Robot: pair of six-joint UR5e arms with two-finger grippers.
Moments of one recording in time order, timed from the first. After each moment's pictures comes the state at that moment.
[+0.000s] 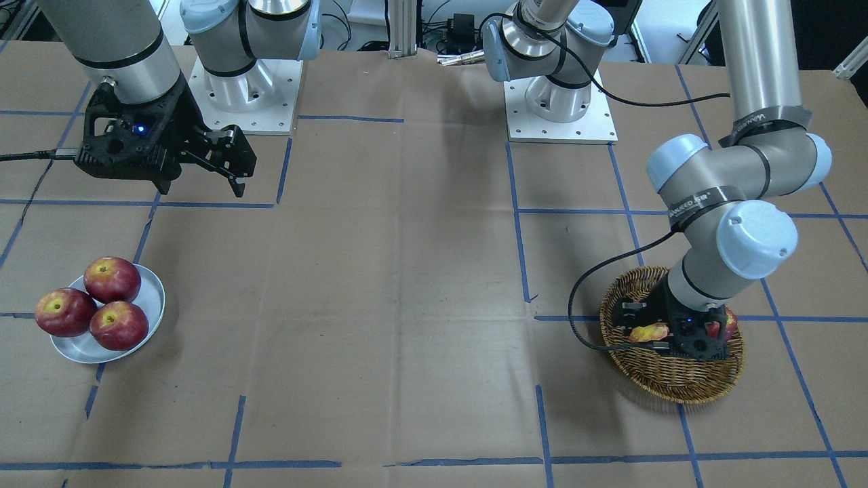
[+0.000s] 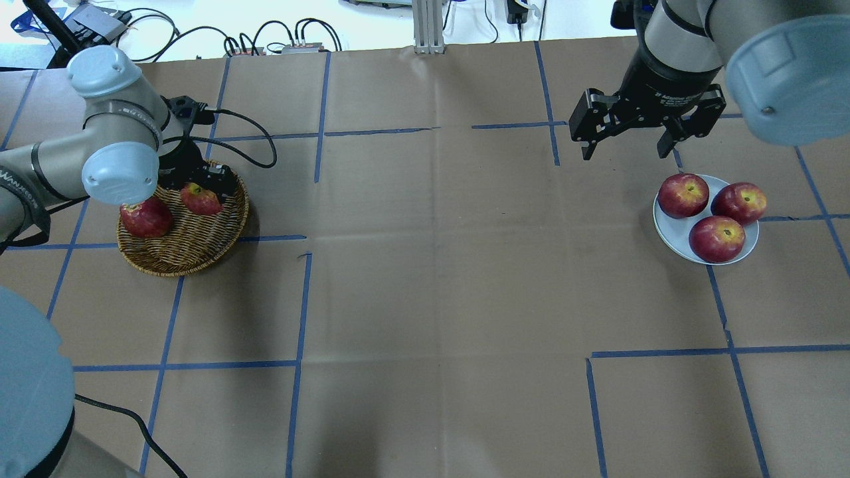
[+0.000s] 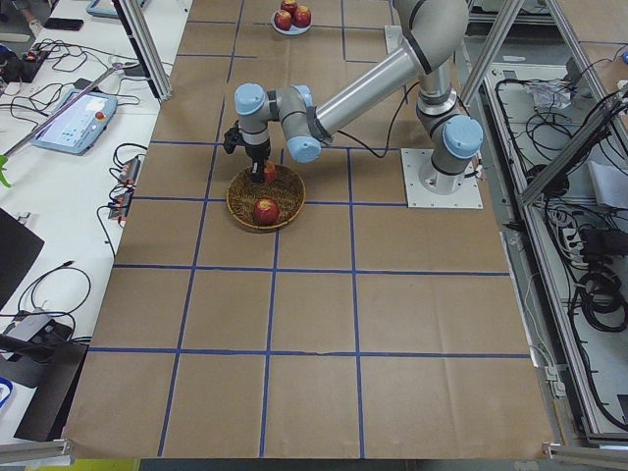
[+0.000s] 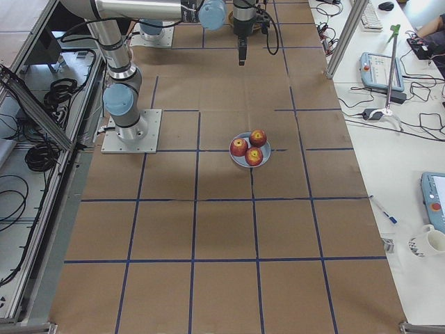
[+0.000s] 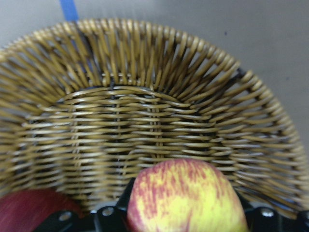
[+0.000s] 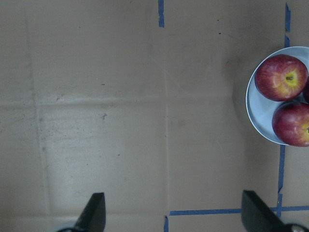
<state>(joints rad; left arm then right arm) -1.36 -1.96 -1.74 -1.01 1.61 0.32 1.57 -1.56 1.61 -1.65 -1.57 0.03</state>
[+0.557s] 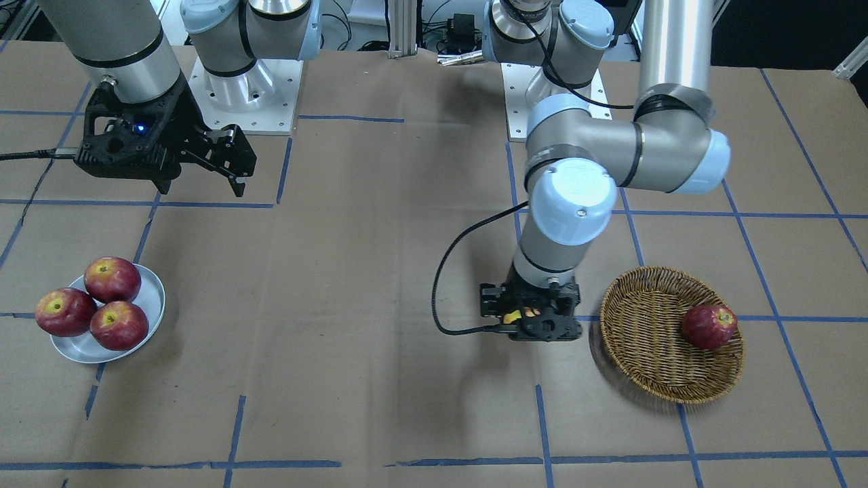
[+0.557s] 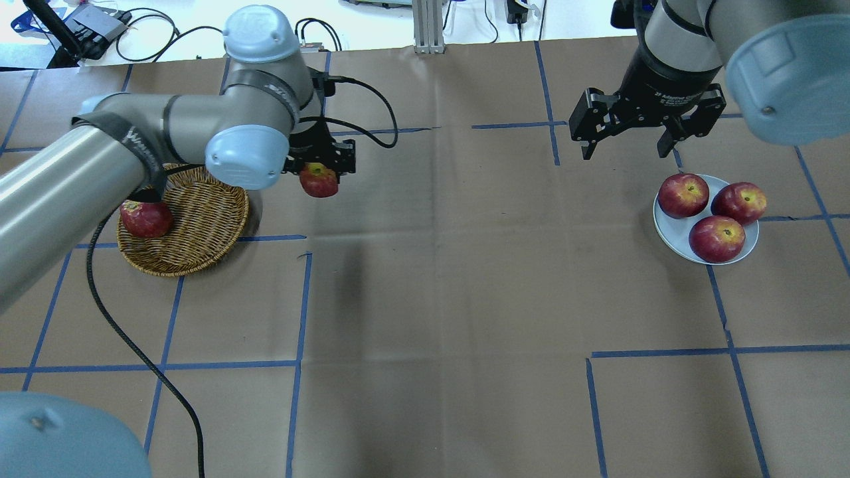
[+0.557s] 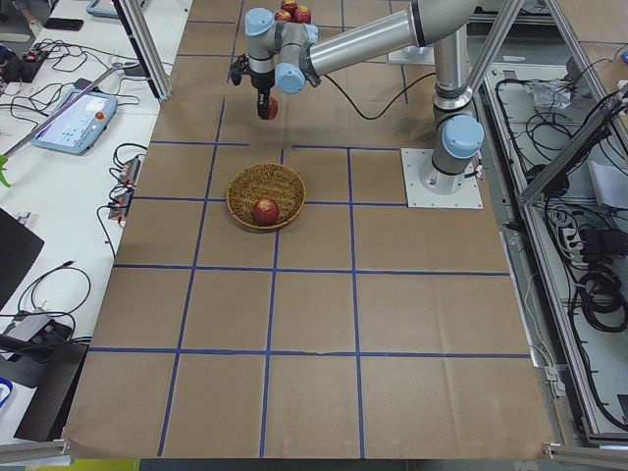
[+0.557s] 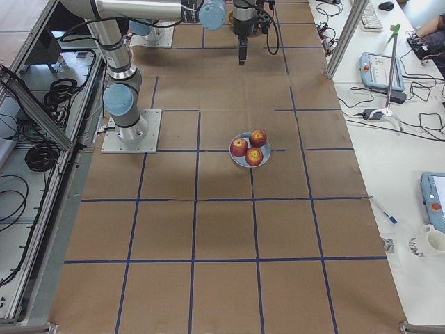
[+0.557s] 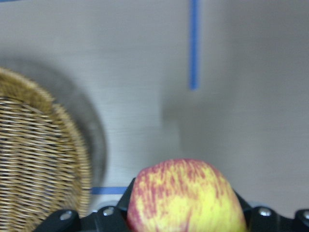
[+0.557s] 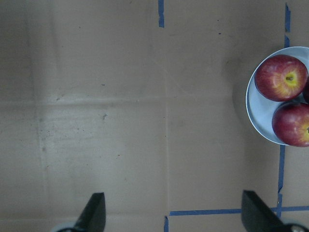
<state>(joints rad) -1.72 -1.98 -1.64 -1.08 1.61 -0.14 1.57 -1.56 1.61 -1.65 -1.57 0.03</state>
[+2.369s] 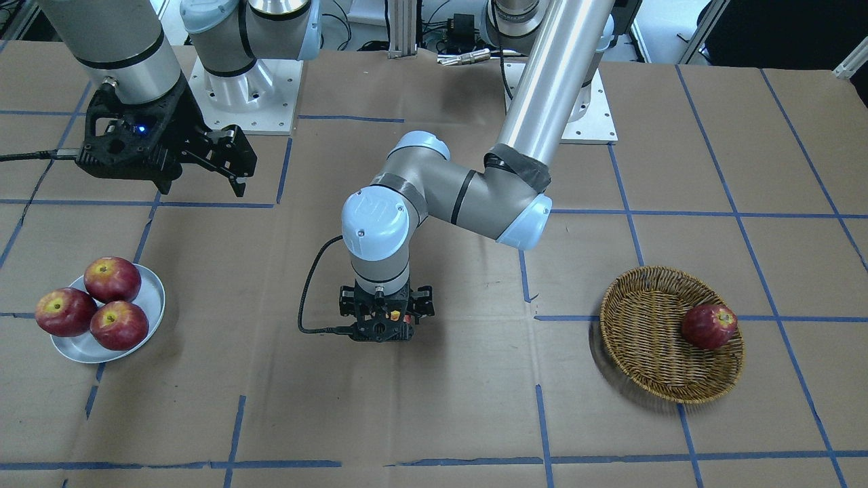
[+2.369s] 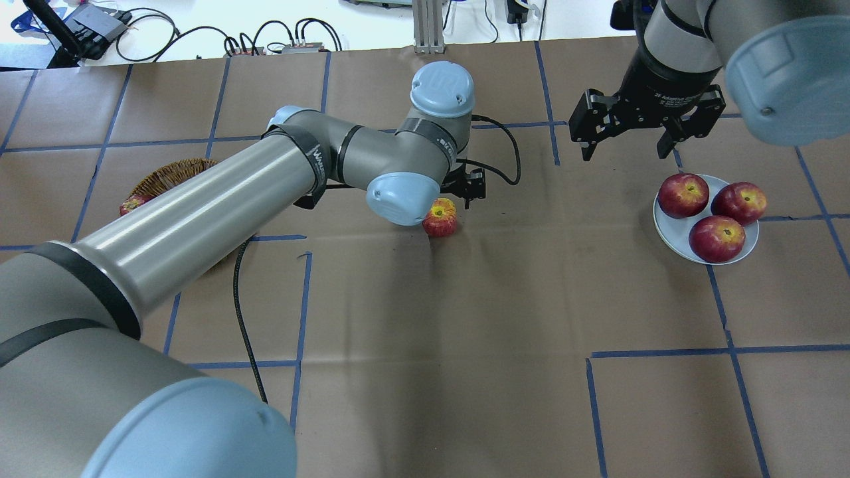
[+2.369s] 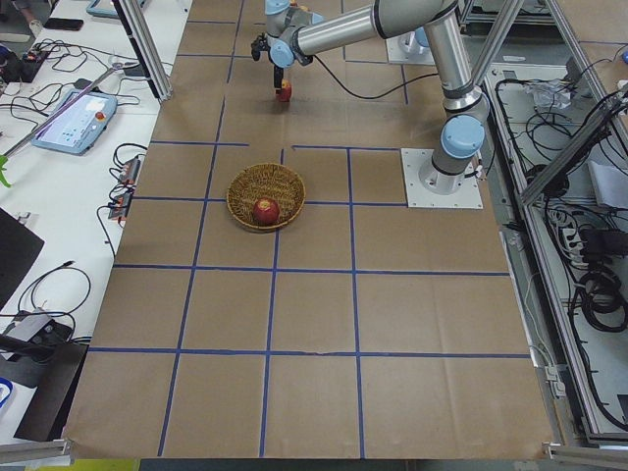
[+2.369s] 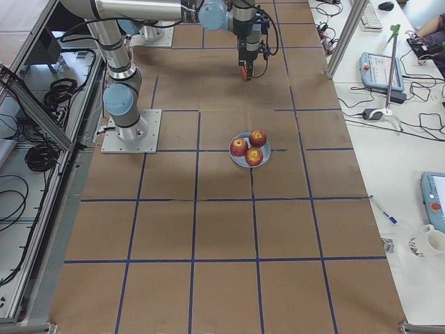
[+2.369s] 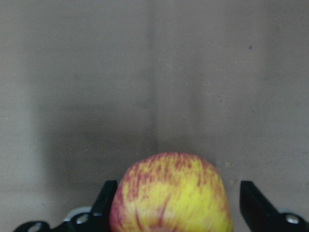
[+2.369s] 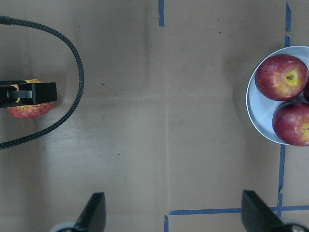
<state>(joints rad) -1.98 -2.14 -1.50 -1.03 1.62 -0.39 1.57 -1.56 1.62 -1.65 -1.57 0.03</state>
